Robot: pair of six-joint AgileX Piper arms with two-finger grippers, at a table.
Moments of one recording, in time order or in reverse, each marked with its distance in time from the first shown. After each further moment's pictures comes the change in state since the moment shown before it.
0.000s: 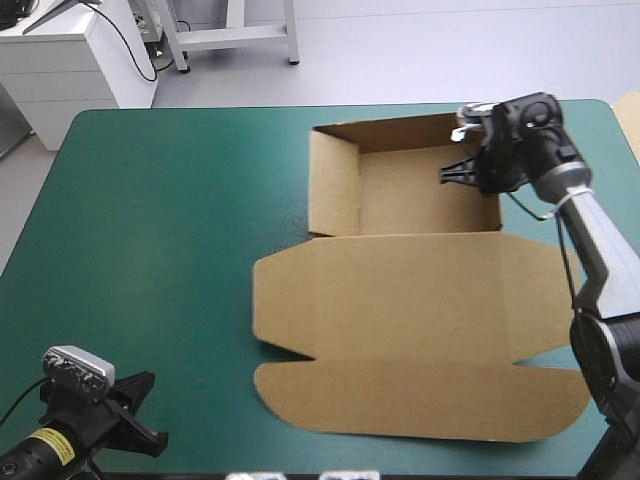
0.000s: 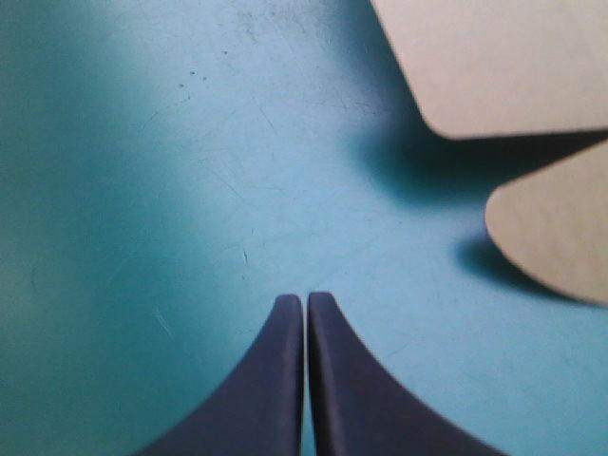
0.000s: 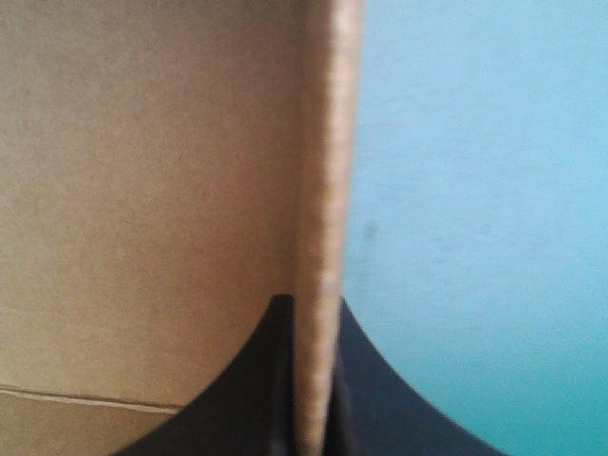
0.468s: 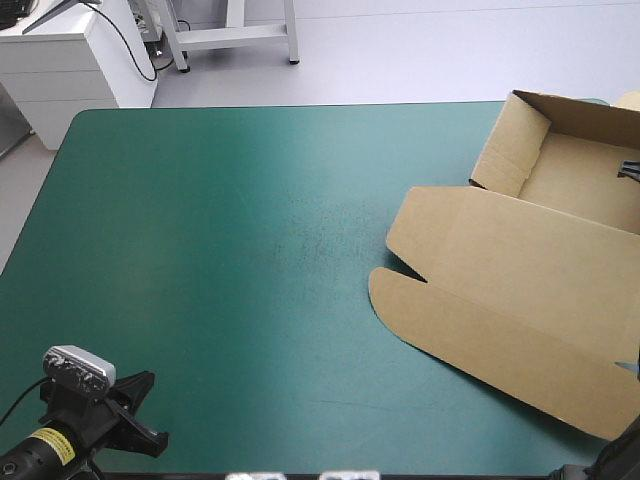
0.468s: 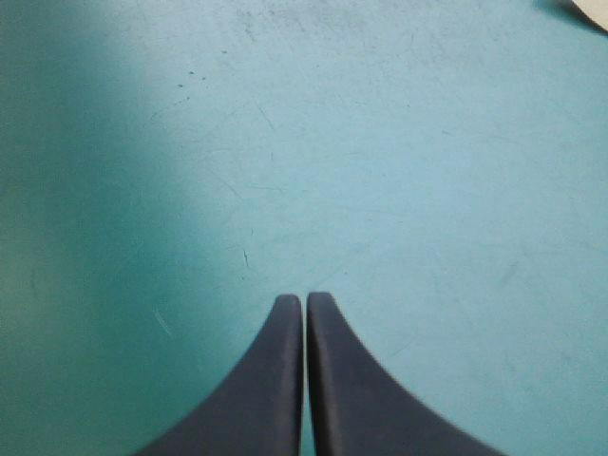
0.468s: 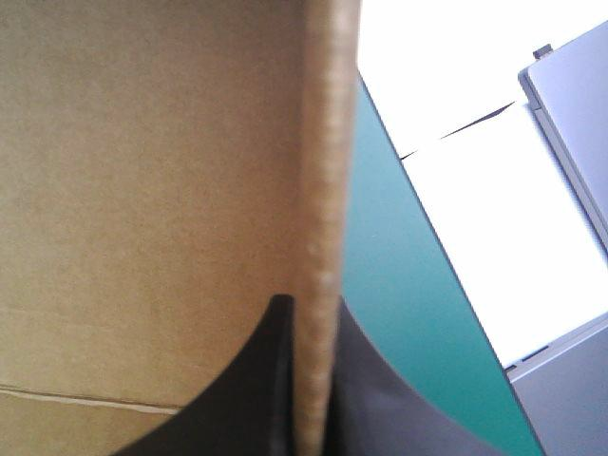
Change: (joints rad) left arm 0.000 0.000 0.001 0.000 0.000 0.007; right arm -0.602 0.049 -0.006 0.019 -0.077 -0.115
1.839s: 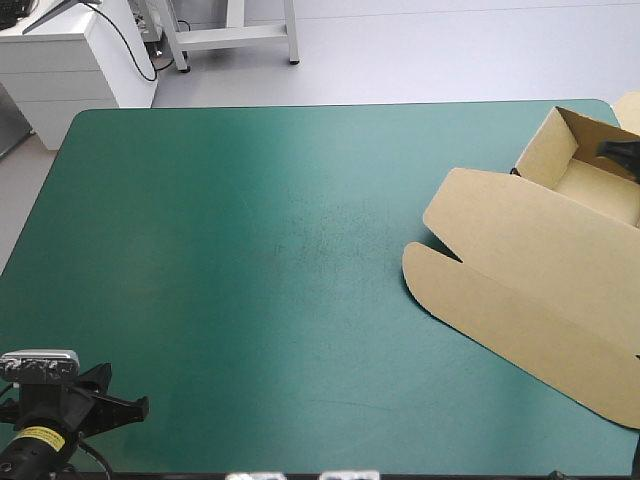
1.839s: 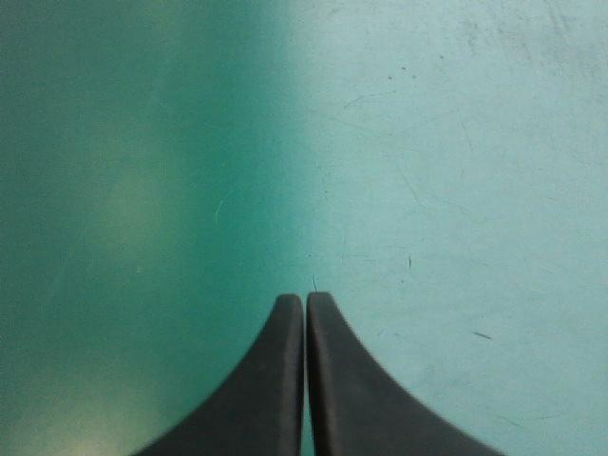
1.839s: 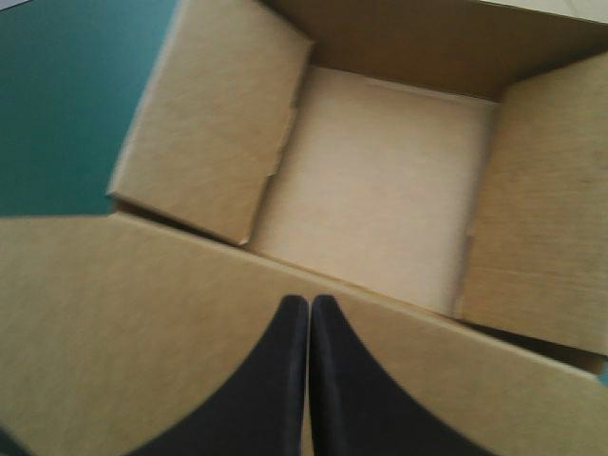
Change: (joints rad) left arm 0.401 0.000 0.000 0.000 -0.001 0.000; right arm 0.029 -0.383 0.229 0.370 -0.134 -0.224
